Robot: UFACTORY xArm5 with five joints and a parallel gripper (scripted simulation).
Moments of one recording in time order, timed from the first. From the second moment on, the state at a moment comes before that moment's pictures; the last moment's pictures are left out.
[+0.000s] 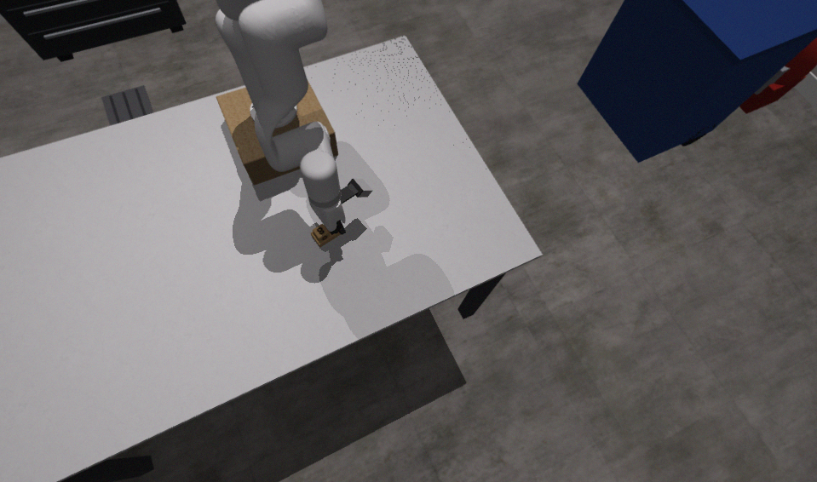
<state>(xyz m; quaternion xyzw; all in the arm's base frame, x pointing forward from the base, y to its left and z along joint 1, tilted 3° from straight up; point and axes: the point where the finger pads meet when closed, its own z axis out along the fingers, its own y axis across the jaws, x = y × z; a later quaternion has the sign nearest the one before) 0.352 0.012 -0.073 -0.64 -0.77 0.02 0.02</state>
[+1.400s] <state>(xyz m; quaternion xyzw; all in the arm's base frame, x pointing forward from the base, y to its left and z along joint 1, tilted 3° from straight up) 0.364 -0.007 0.016 -0.54 -0.84 0.02 0.03</state>
